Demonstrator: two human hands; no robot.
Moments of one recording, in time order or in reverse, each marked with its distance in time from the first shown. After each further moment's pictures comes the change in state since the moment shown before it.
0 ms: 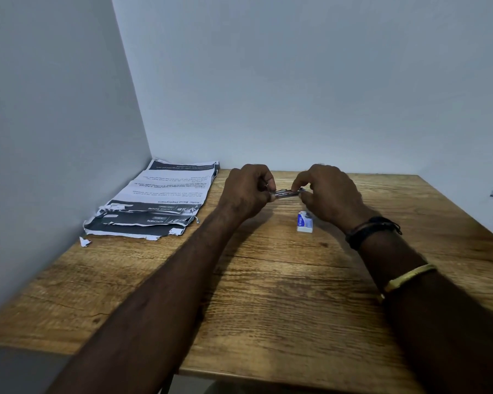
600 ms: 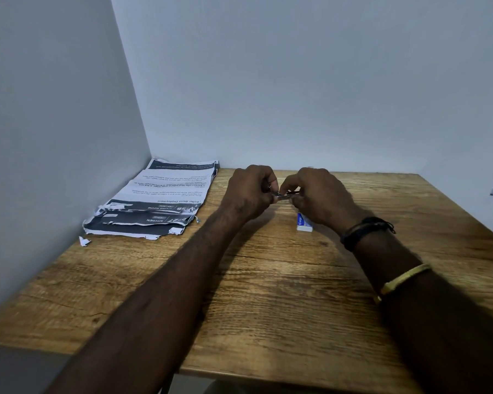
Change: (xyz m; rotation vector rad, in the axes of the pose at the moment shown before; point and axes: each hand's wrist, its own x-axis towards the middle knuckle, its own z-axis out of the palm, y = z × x) left_hand 0.000 0.004 0.004 0.060 -0.019 0.040; right_hand -0.003 -0.013 0.001 0.074 -0.065 -0.083
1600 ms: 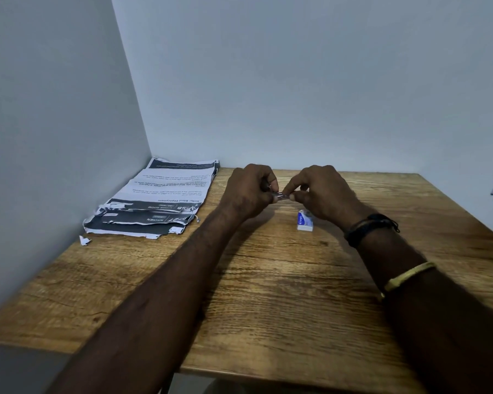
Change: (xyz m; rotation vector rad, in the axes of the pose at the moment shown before) left_hand -0.001 -0.001 -0.004 -0.014 -0.004 -0.003; right_hand 0.002 0.004 -0.008 0.135 -0.026 0.063
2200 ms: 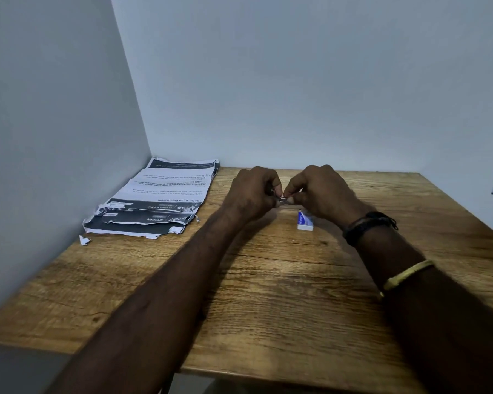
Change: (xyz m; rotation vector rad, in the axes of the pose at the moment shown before) left_hand -0.003 0.008 0.001 0.084 -0.063 0.029; right_hand 0.002 -0.002 0.001 -0.005 -0.039 0.037
